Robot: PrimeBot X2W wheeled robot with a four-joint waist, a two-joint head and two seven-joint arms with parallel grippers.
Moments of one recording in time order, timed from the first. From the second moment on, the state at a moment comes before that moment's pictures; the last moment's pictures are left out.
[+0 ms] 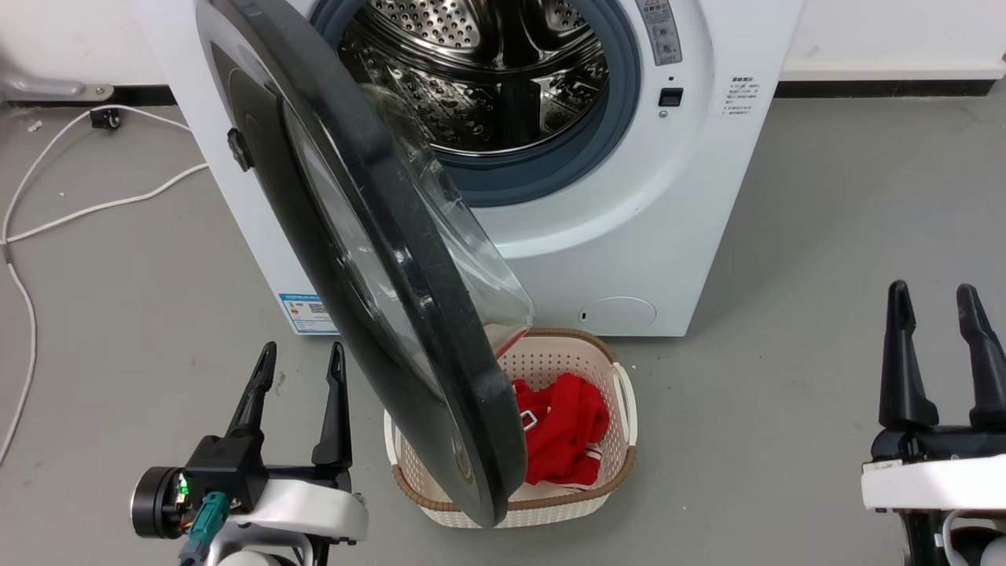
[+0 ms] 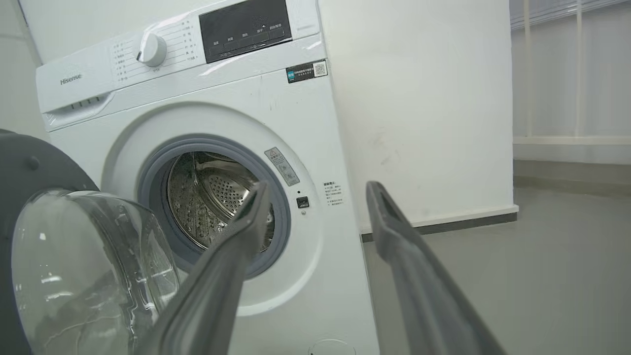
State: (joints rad) left arm -0.04 0.05 -0.02 0.07 -0.09 -0.04 -0.26; right arm -0.01 -0.06 -0.12 -0.16 0.31 0.13 -0.17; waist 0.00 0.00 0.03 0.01
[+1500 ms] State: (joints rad) left arm -0.05 0.05 -0.01 0.04 -0.07 -0.04 -0.26; right arm 0.05 -0.05 -0.07 -0.09 0.11 0.13 -0.19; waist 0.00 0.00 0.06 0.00
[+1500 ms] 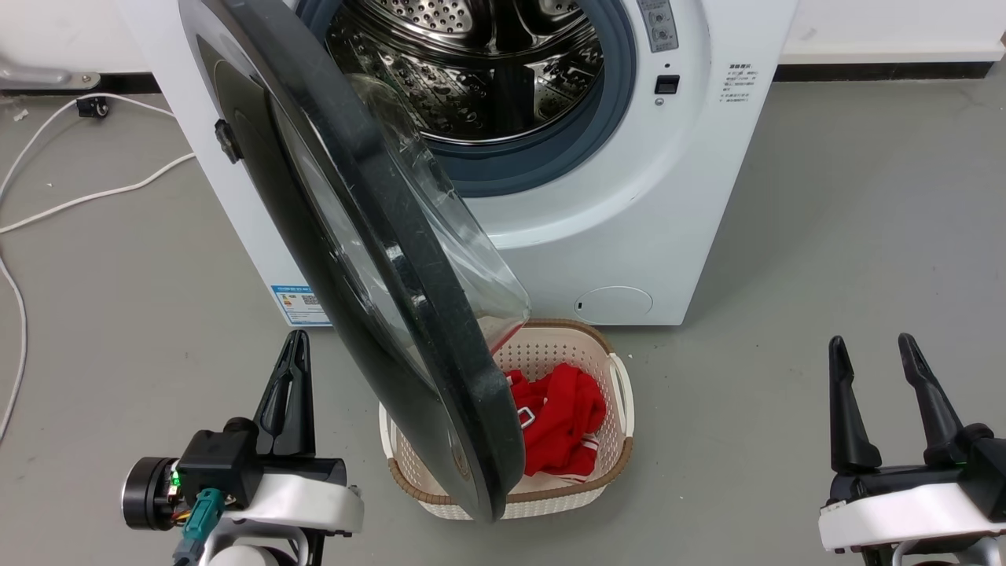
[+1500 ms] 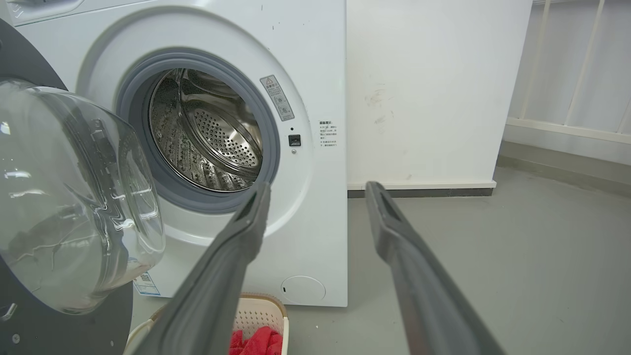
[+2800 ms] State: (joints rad) left arm -0.17 0.07 -0.20 -0.60 0.01 -0.06 -0.26; right arm 0.05 -0.05 -0.07 -0.06 0.15 0.13 -0.18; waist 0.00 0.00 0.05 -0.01
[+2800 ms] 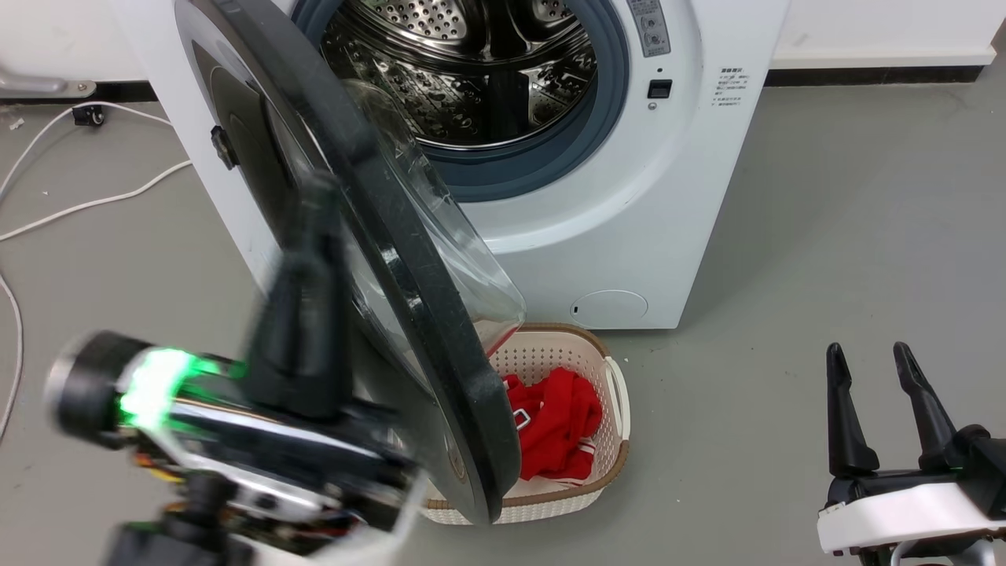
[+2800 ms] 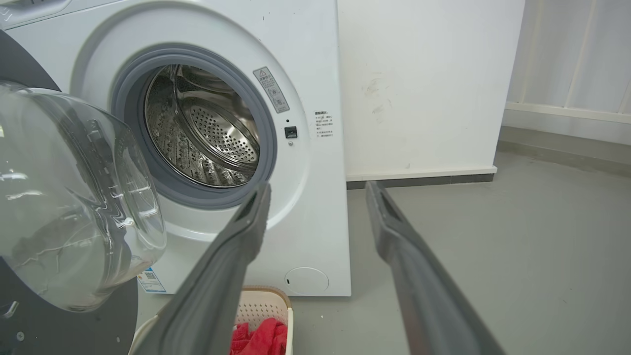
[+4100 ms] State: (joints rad) left arm -0.05 0.06 -0.51 -0.02 -0.18 -0.02 -0.22; right arm 0.04 -0.05 -0.04 -0.03 0.20 0.13 -0.17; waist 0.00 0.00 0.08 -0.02
